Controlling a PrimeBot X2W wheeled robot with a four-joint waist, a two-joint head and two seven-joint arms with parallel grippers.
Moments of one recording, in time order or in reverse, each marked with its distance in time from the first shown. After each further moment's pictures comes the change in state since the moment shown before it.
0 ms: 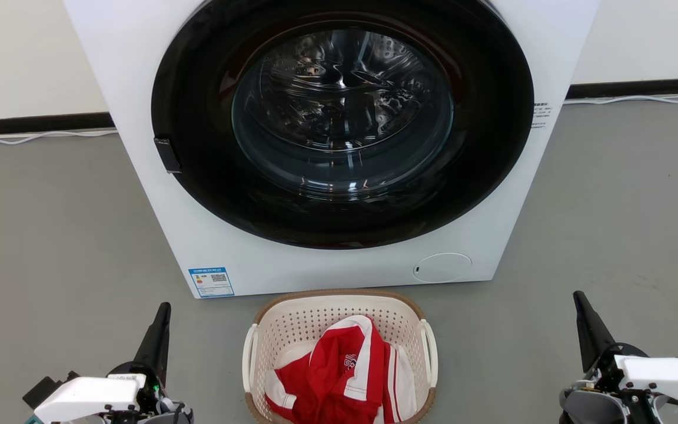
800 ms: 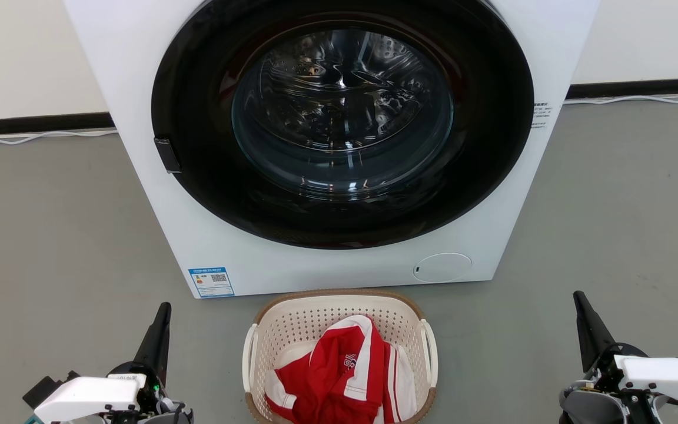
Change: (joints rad) left arm 0.000 0.003 -0.005 0.000 -0.002 0.000 -0.002; right arm 0.000 0.000 0.002 0.000 0.000 0.000 -0.004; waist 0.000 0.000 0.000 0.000
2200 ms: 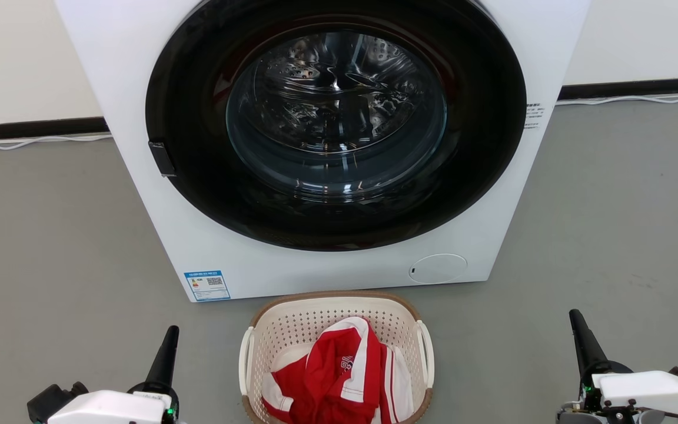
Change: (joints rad) left arm 0.062 0.011 -0.049 -0.032 0.261 0.051 -0.072; right arm 0.039 0.001 0.030 0.007 -0.245 0.000 -0.070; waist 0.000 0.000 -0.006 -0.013
